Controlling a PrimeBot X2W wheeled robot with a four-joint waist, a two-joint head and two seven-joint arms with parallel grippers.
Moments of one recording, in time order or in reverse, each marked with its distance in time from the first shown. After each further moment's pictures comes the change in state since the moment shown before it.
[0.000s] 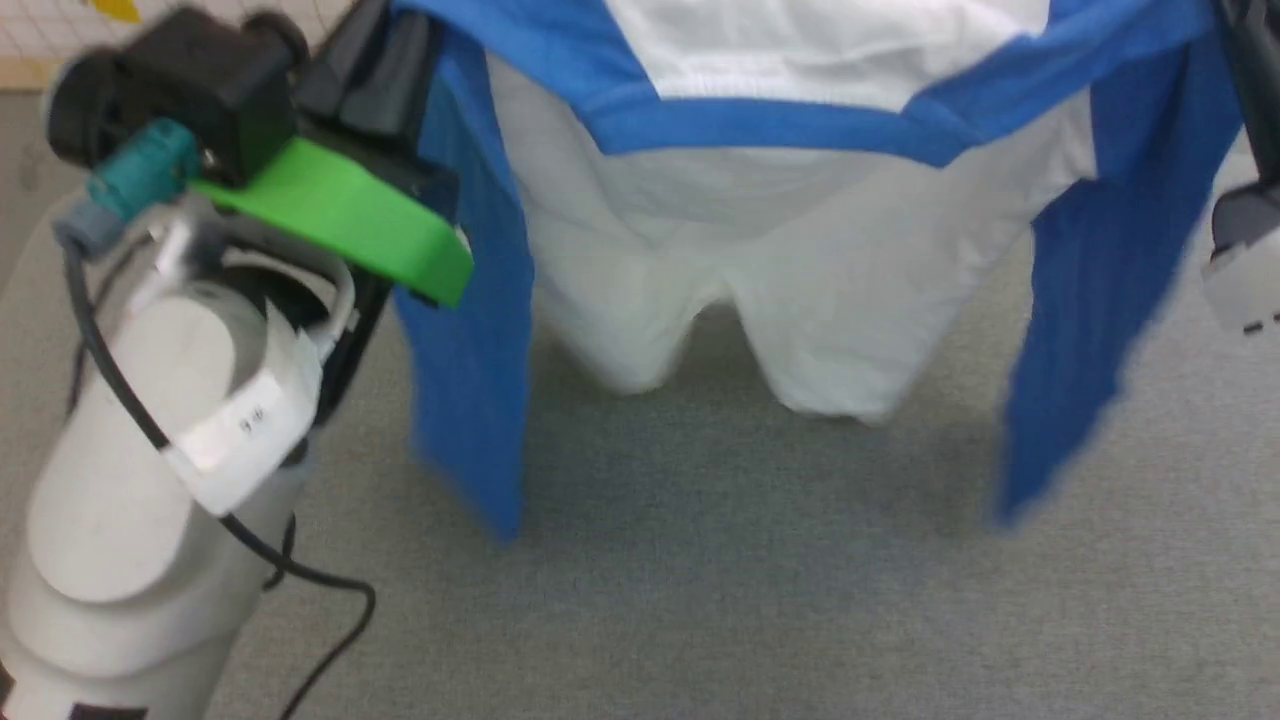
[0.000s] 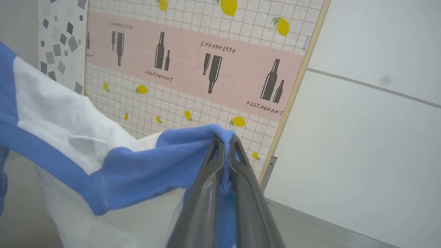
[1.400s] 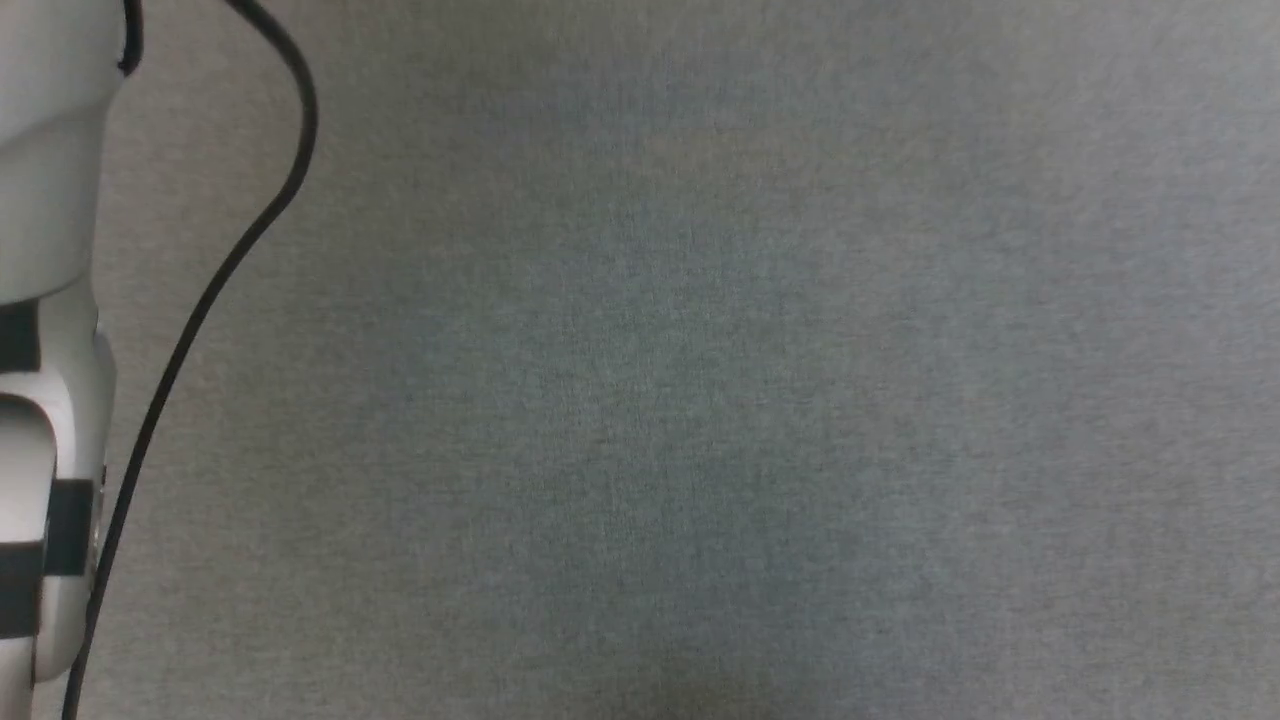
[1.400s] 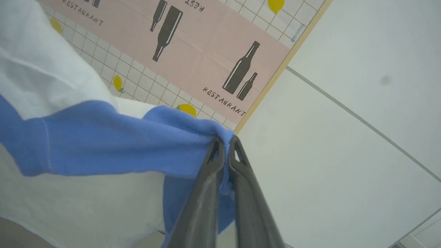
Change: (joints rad) left arm -0.845 -0.104 -0.026 0.524 0.179 0.118 -0.056; right arm -0.978 -0.058 0.296 0.655 -0.161 0.000 -0.072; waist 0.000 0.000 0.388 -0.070
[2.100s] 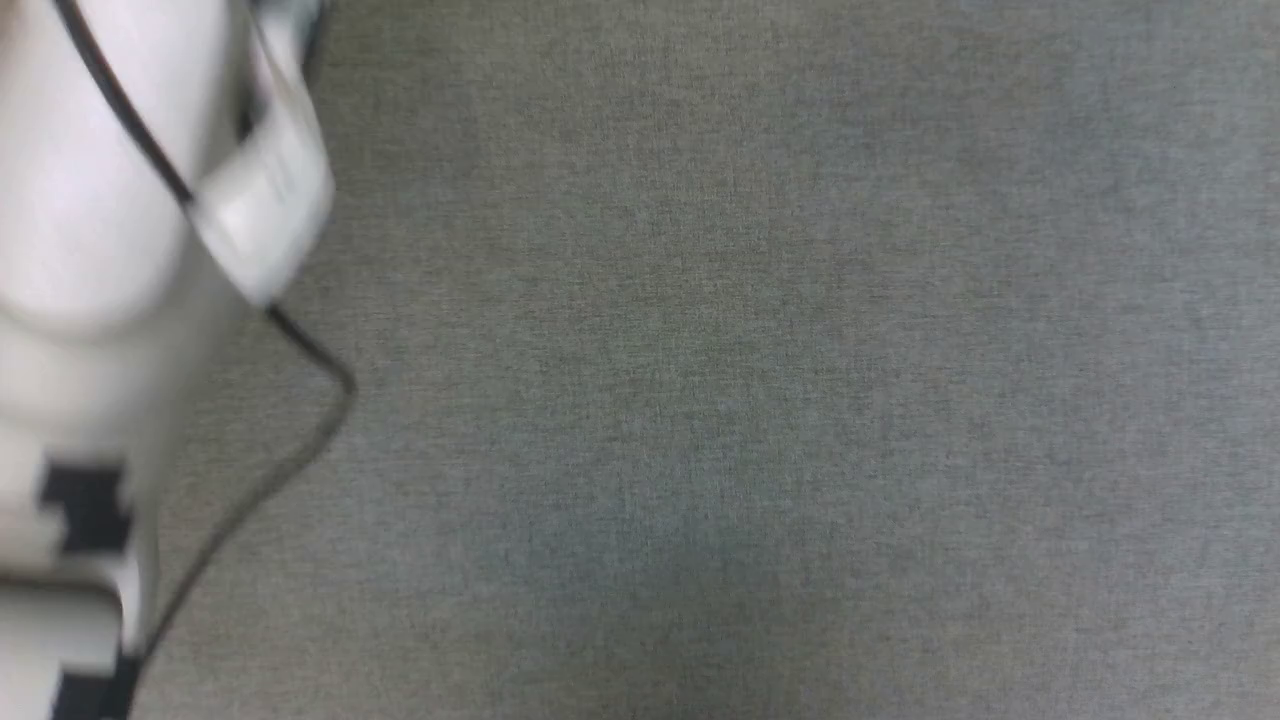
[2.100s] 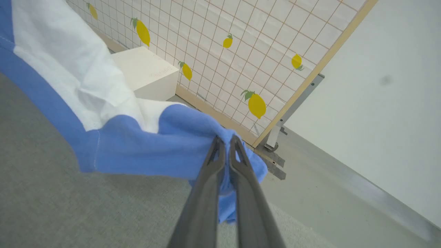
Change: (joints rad) left arm 0.351 0.092 -0.103 -0.163 -0.003 -0.085 -0.197; right arm 0.358 -0.187 0.108 -0.181 0.238 0.000 -0.140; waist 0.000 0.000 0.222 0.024
